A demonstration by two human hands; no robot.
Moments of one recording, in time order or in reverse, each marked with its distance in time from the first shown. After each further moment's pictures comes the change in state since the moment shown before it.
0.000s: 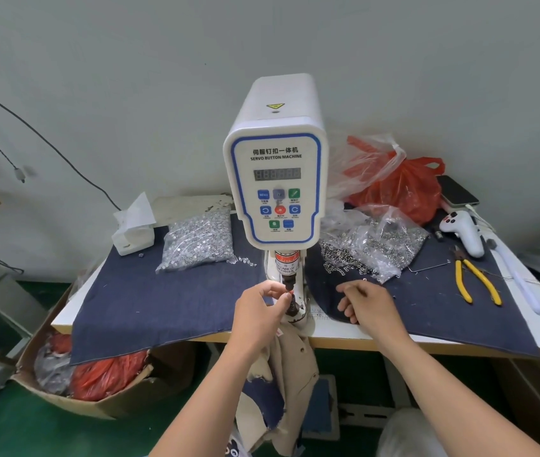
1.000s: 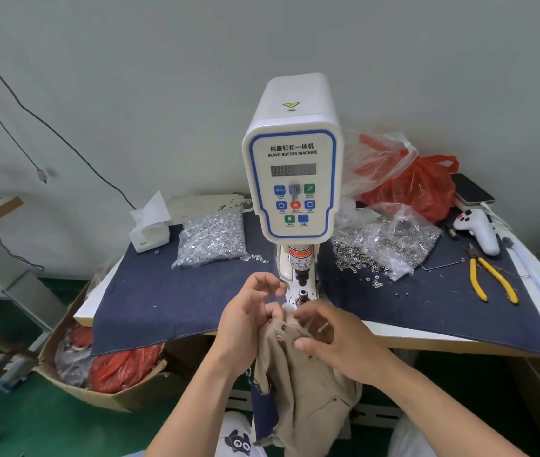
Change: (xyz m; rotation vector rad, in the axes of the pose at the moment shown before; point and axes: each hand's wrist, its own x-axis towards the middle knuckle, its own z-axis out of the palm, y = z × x) left_hand -0.032 0.010 -0.047 -0.891 -0.329 -0.076; right_hand -0.083 -0.036 0.031 -0.328 -0.468 -0.451
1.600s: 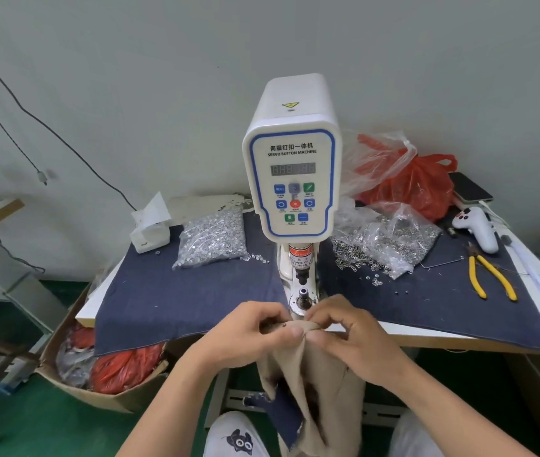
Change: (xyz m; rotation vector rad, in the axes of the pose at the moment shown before) left_hand -0.014 0.023 -0.012 1.066 -0.305 0.021; right_hand -0.011 0.000 -0.006 0.163 0.089 -0.177
